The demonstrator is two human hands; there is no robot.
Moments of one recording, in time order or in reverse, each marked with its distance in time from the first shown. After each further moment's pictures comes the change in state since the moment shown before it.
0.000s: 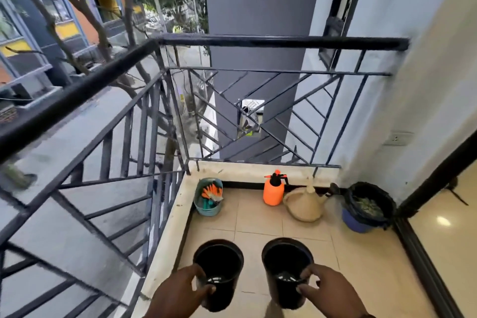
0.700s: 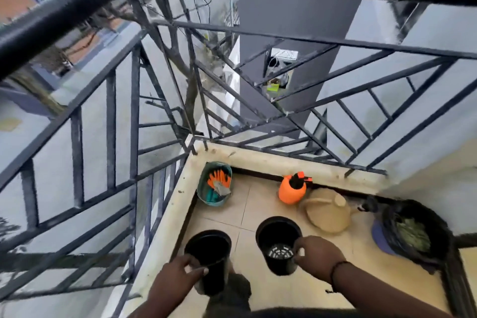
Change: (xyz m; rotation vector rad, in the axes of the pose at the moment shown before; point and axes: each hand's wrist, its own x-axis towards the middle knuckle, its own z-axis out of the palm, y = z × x) left_hand 0.246 0.027 -0.032 -0.252 -0.034 -0.394; right_hand 0.322 -0.077 -0.078 -0.510 -0.335 -0.154
